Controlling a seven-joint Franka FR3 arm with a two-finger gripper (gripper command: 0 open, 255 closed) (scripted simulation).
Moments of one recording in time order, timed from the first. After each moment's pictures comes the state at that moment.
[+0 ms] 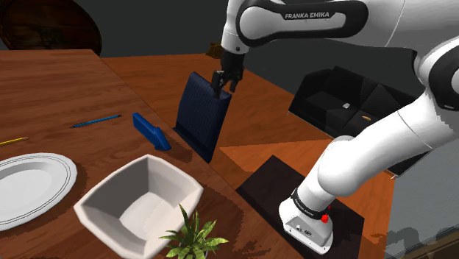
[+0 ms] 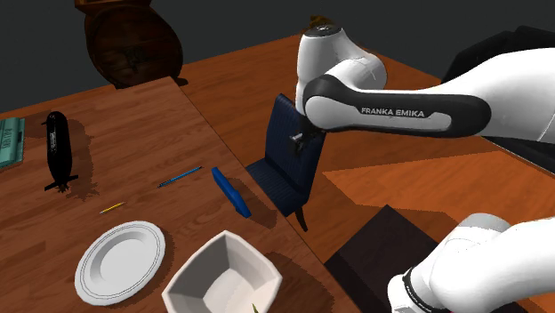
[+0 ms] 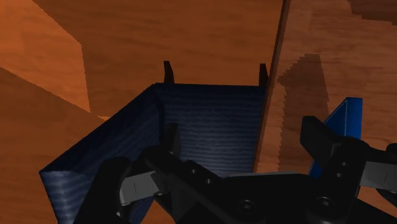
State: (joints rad) arm 0.05 -0.36 0.13 -2.21 0.00 1.86 0.11
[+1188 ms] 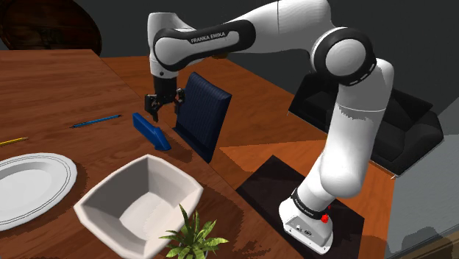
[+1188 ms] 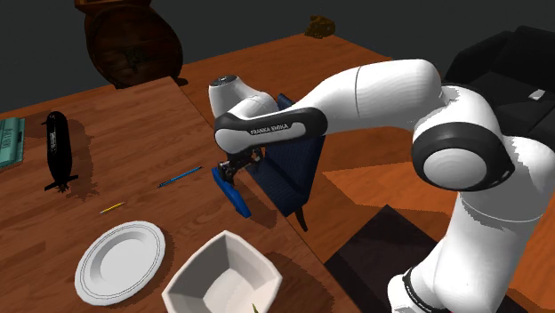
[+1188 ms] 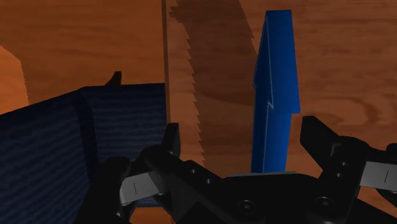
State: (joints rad) arm 0.15 0.32 0.24 -1.72 -0.02 1.92 0.40
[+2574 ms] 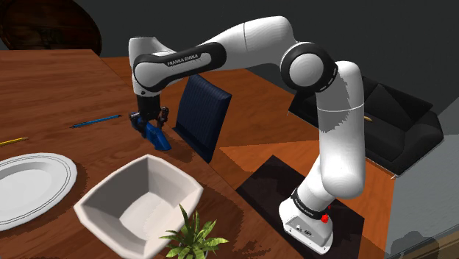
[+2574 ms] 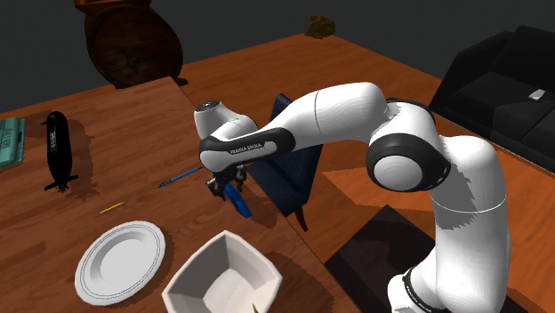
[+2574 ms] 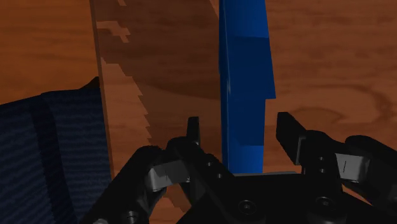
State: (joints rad) arm 0.21 0.56 0.24 -1.55 -0.04 1.97 0.47
